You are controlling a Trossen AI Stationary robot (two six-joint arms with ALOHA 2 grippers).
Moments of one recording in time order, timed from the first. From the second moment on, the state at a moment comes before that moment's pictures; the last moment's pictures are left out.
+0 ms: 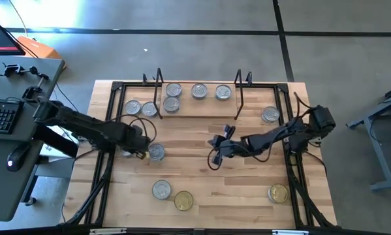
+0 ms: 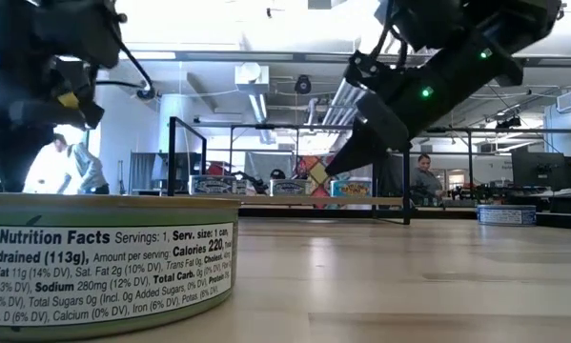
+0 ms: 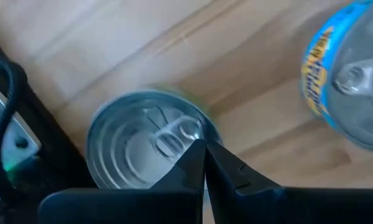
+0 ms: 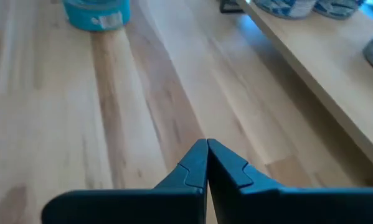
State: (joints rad) left arm -0.17 1.18 0.63 -1.08 -0.10 -1.20; right arm 0.20 1.66 0.74 0.24 0.51 0.21
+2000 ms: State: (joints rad) left arm -0.18 1.55 0.63 0.12 -0.28 -0.20; right arm 0.13 1.83 0.78 0.42 0.44 0.29
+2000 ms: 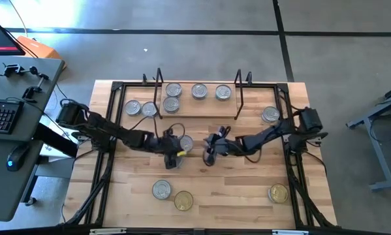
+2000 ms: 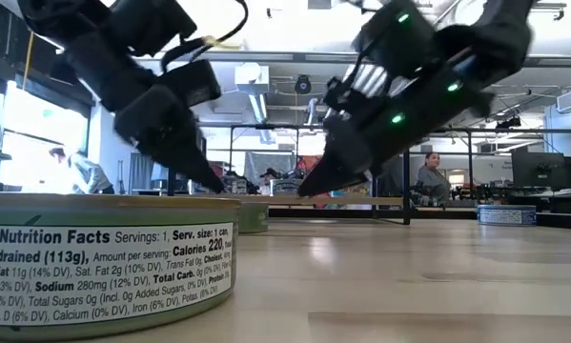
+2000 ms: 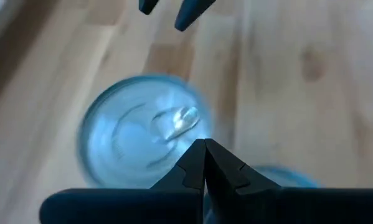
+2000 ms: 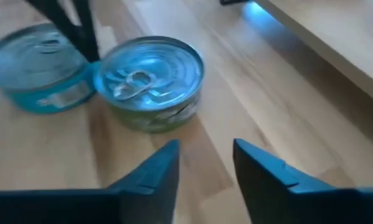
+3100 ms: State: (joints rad) left arm -0.14 1.59 0.72 -0.04 -0.40 -0.23; right arm 0.12 1.88 0.92 0.02 0.46 0.18
